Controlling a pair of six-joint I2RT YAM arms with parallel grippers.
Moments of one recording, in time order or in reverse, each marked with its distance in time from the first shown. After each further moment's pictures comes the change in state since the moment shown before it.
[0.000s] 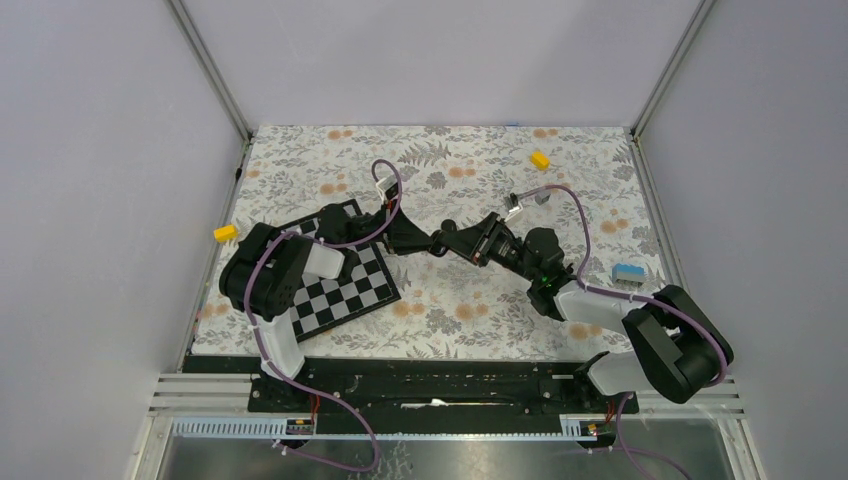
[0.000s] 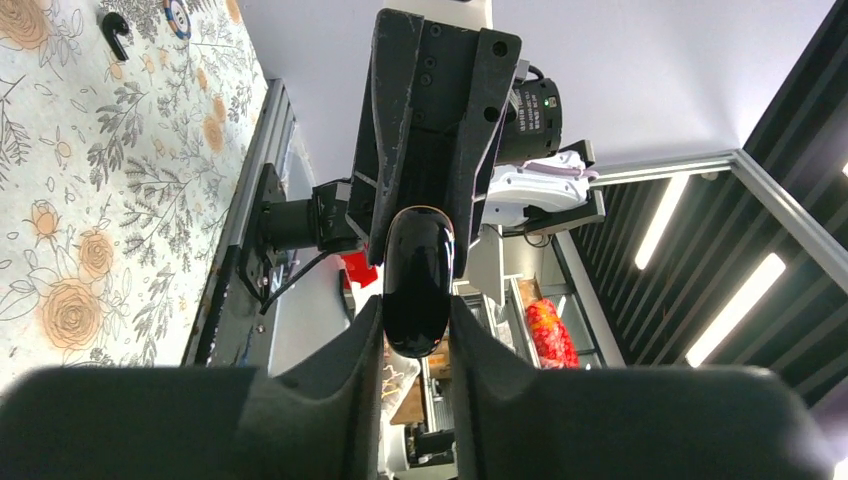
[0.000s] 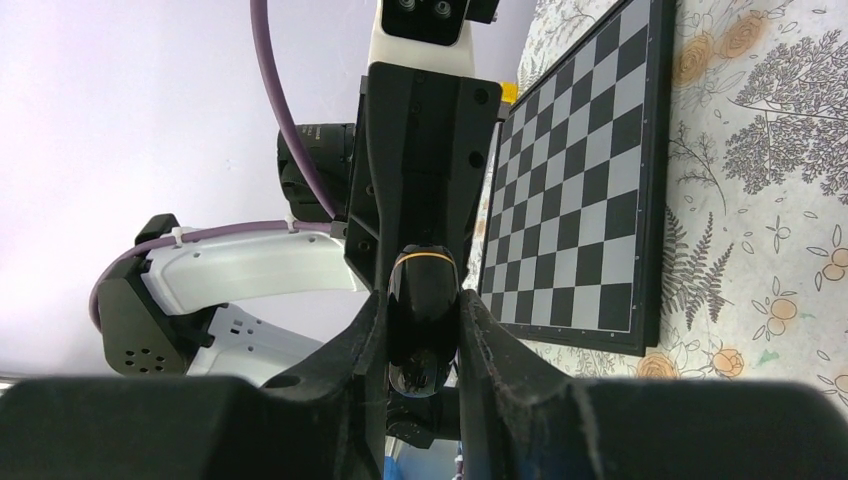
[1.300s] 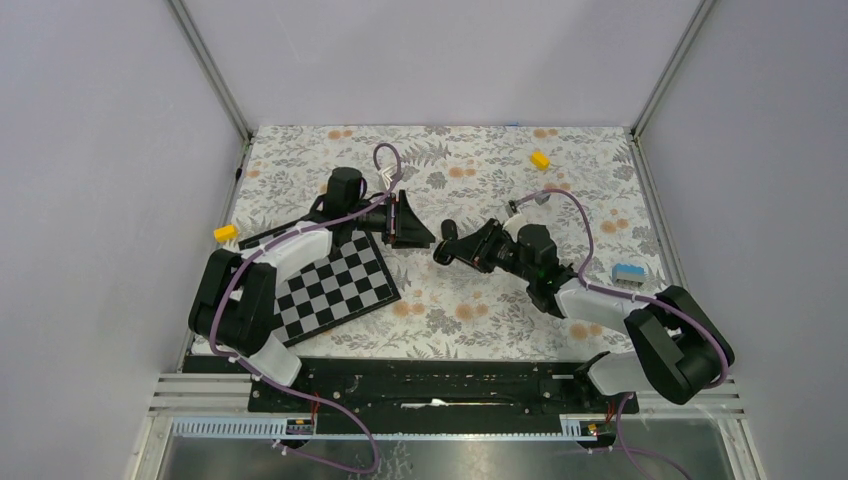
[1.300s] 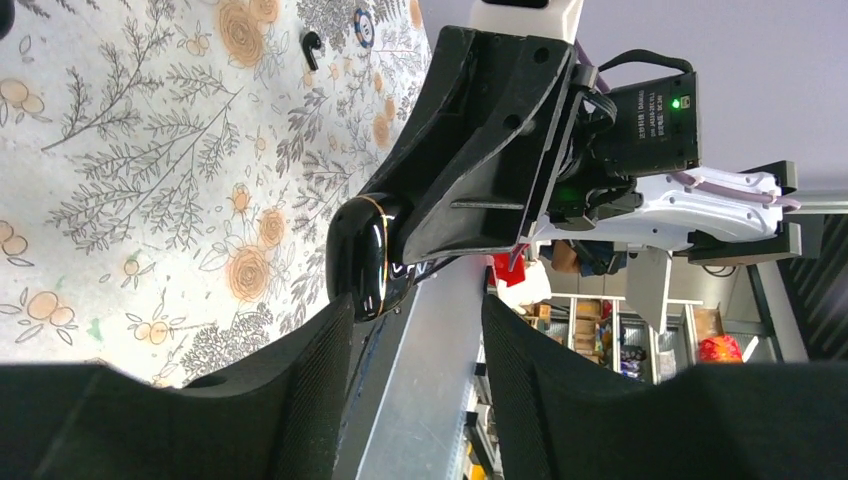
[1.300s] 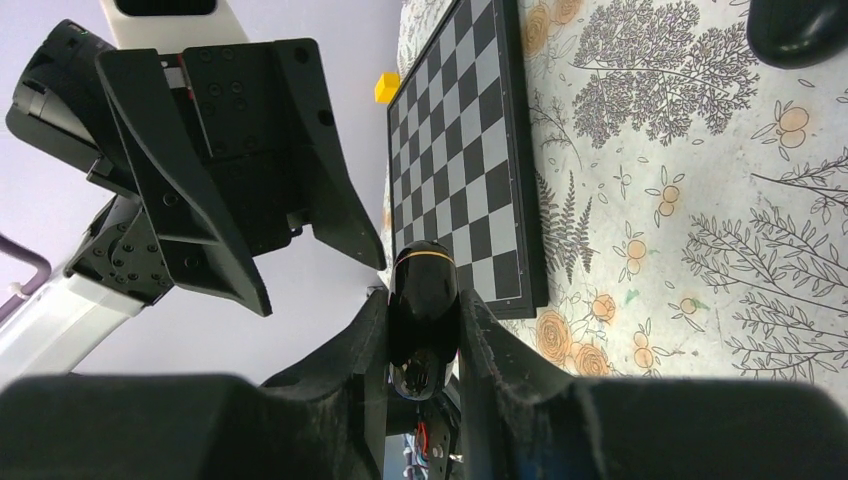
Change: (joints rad) left arm -0.004 -0.251 0.250 -1.310 -0.100 0.942; right arm -0.010 -0.004 0.034 -0.285 0.054 -0.084
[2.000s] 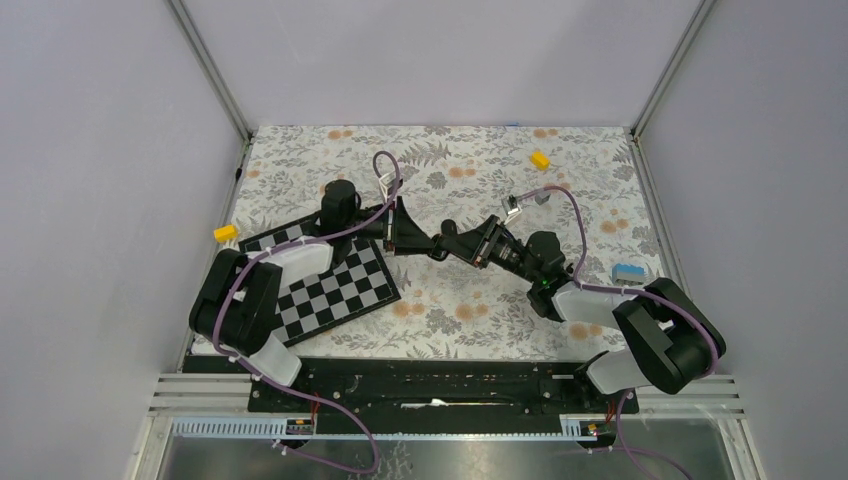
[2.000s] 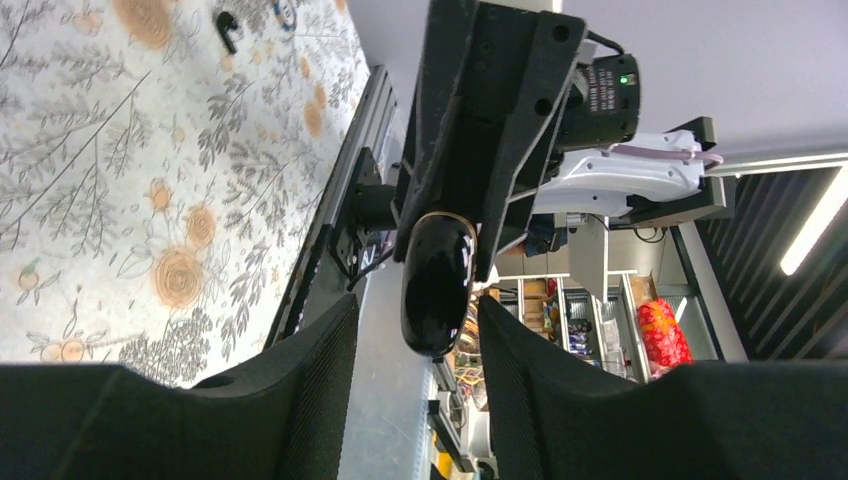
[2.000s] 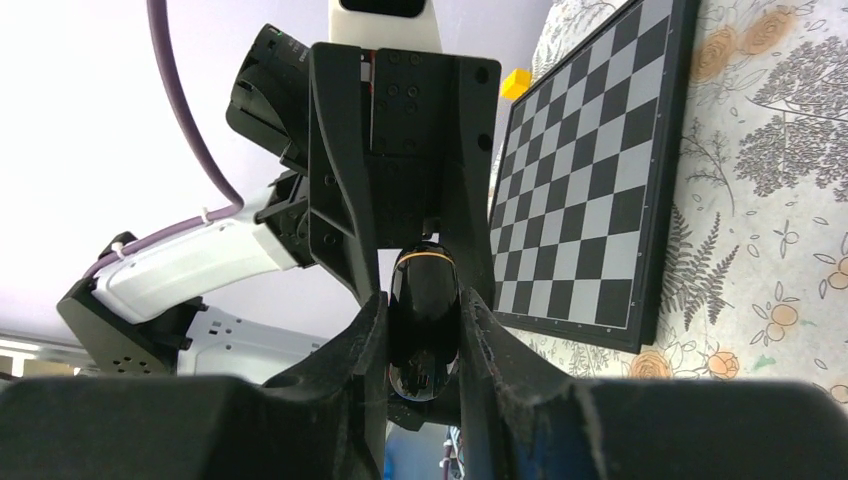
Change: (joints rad) left arm 0.000 0.003 -0.152 0.375 0.094 -0.251; right arm 0.000 0.055 -0.063 0.403 -0.112 0.066
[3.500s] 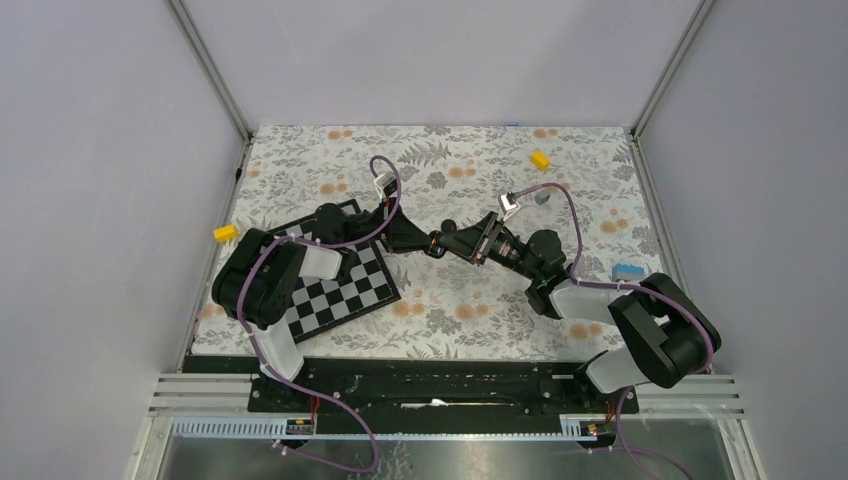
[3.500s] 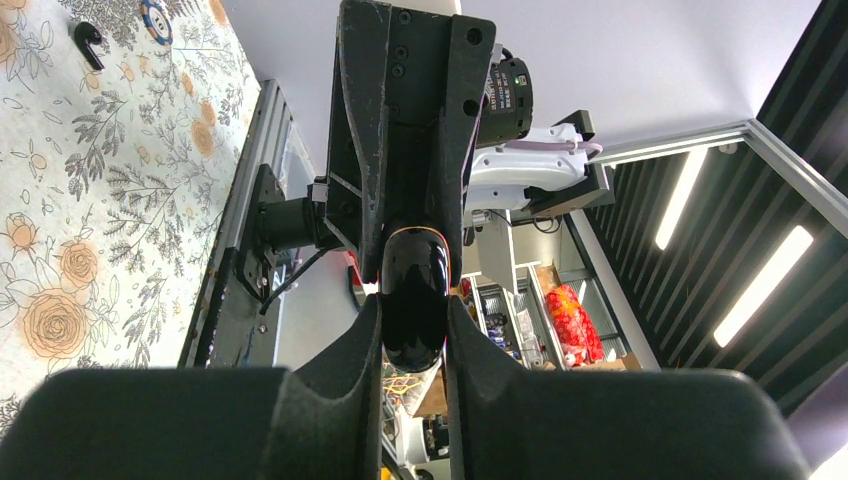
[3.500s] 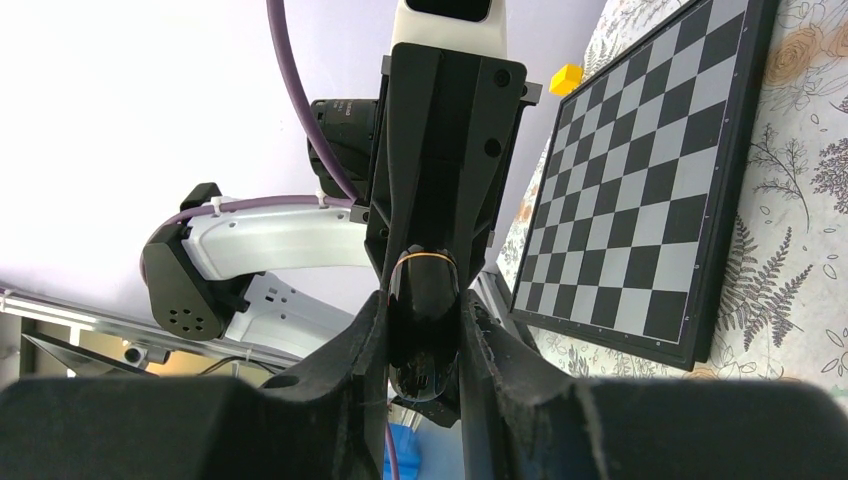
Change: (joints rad) left arm -0.003 0.185 -0.101 0.931 0.014 -0.670; right arm 0.000 0.033 0.019 0.105 -0.047 0.068
